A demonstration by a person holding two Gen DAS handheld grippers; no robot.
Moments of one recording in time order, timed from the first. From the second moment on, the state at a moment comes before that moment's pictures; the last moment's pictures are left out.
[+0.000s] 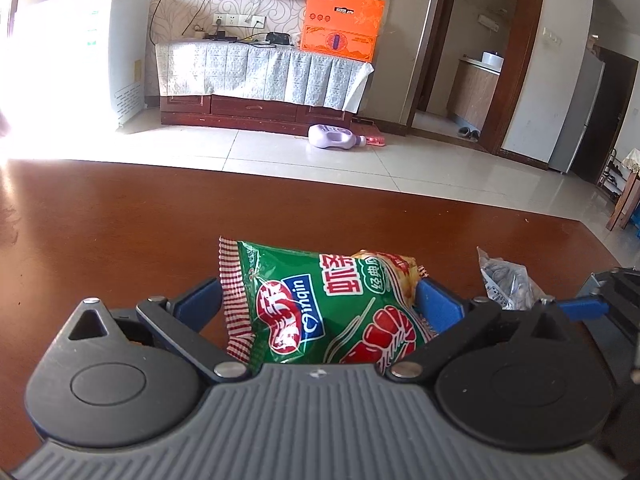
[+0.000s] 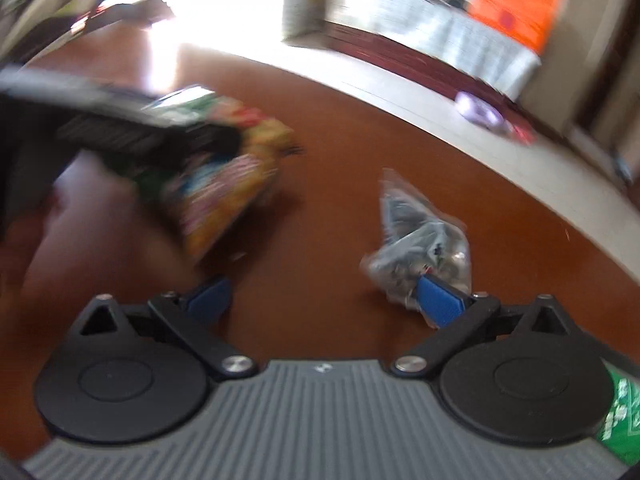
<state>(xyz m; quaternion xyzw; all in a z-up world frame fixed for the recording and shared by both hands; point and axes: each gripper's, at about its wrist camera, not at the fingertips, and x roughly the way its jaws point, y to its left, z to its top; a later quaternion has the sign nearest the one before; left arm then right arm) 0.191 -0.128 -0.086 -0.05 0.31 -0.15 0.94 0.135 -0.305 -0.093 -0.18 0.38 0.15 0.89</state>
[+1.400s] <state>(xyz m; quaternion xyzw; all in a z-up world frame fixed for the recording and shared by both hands) 0.172 -0.145 -0.108 0.02 0.32 -0.21 0.92 0.070 -0.324 -0.079 0.01 0.37 0.01 0.93</state>
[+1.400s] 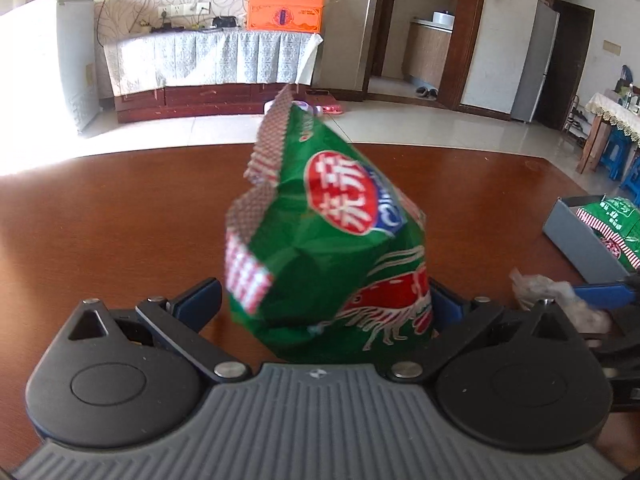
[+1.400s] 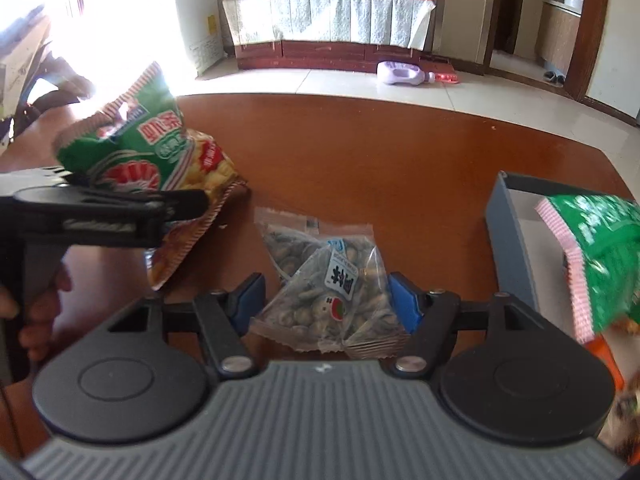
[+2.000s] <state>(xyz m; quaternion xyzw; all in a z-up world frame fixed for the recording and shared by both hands) 0.172 -0.168 -0.111 0.05 0.33 -0.20 0.92 0.009 -0.386 -0.057 0.05 0.30 -0.09 0.95</state>
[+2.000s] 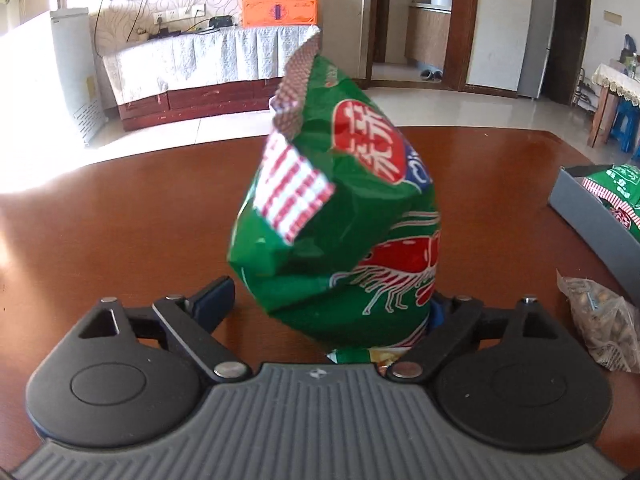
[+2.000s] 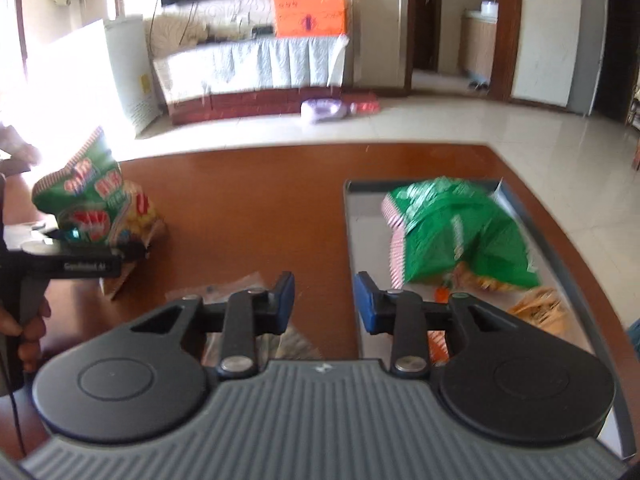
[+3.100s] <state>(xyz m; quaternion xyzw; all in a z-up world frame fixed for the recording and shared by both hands) 0.149 -0.112 -0.112 0.06 0.32 -0.18 0.93 0.067 -0.289 -0.093 -0.03 0.37 0.02 0.93</state>
